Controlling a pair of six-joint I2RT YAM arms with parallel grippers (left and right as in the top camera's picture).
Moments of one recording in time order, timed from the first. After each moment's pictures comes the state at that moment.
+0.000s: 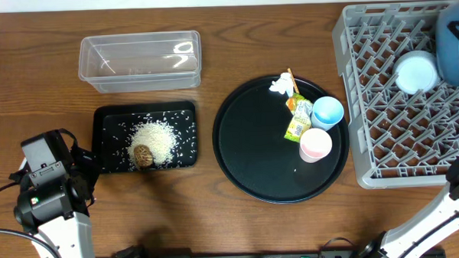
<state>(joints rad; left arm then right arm) 0.40 0.97 0.93 -1.09 -0.19 -0.75 -0.68 2.13 2.01 -0.84 -1.05 0.22</state>
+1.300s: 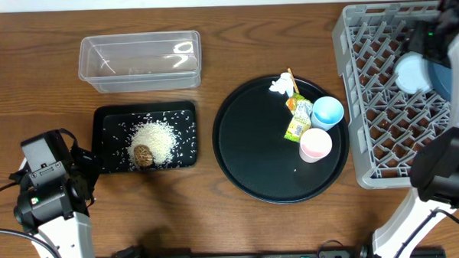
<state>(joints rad) 0.40 0.97 0.93 -1.09 -0.19 -0.75 -0.26 2.03 2.01 -1.09 0.13 0.20</state>
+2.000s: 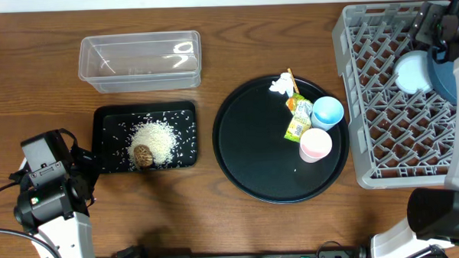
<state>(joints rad) 0.40 0.97 0.93 -1.09 -0.19 -0.75 -0.16 1.77 2.00 -1.13 0.34 0.22</state>
